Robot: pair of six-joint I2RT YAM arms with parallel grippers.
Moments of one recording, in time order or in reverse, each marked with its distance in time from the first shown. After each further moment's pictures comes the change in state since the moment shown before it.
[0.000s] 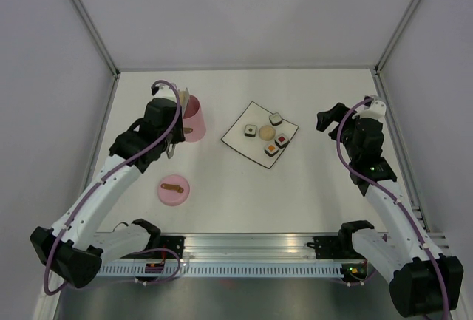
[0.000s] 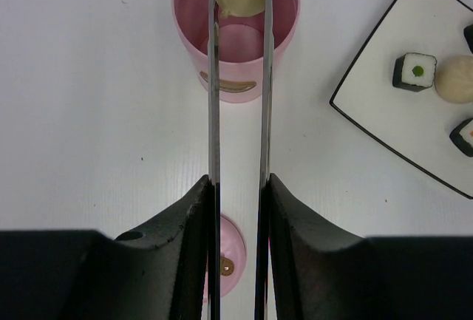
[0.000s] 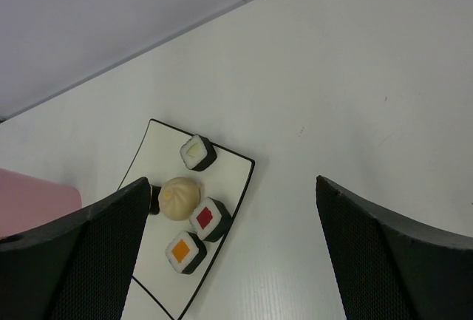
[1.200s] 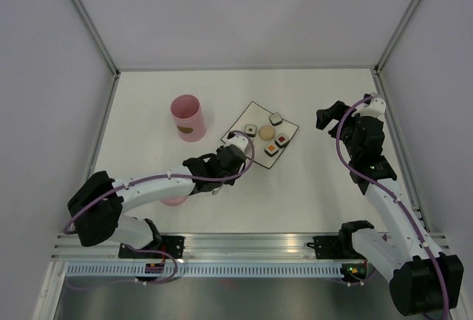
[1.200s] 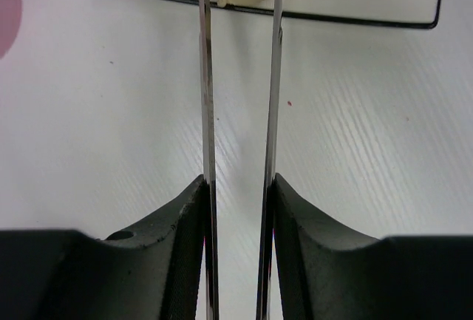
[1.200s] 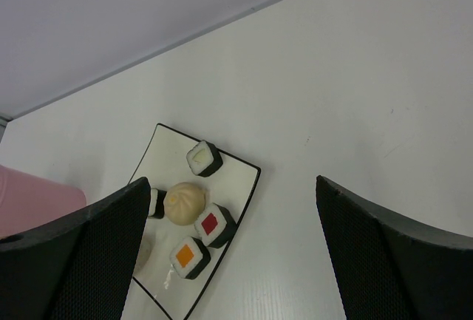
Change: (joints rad) left arm -0.493 0.328 -0.313 0.382 -0.031 -0.052; right arm 0.000 0.012 0.011 0.023 -0.016 -0.016
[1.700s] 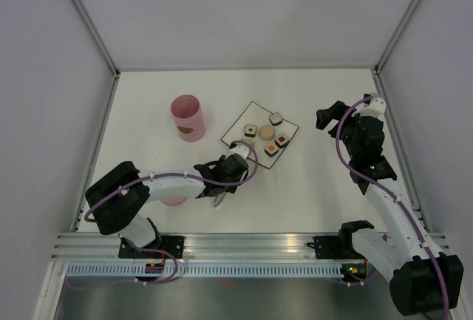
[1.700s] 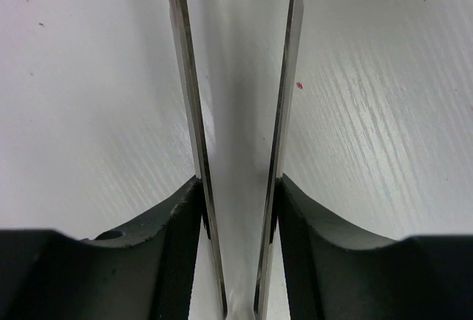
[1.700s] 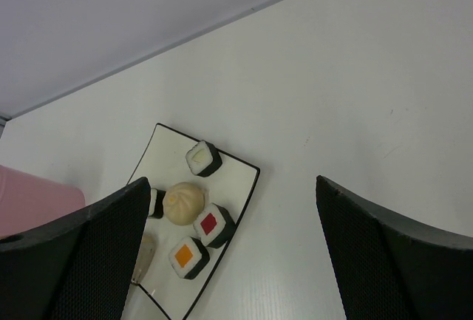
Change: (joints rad) left arm 0.005 0.144 -0.082 0.157 0.023 -0.025; right arm 0.000 0.000 0.000 0.000 0.000 -0.006
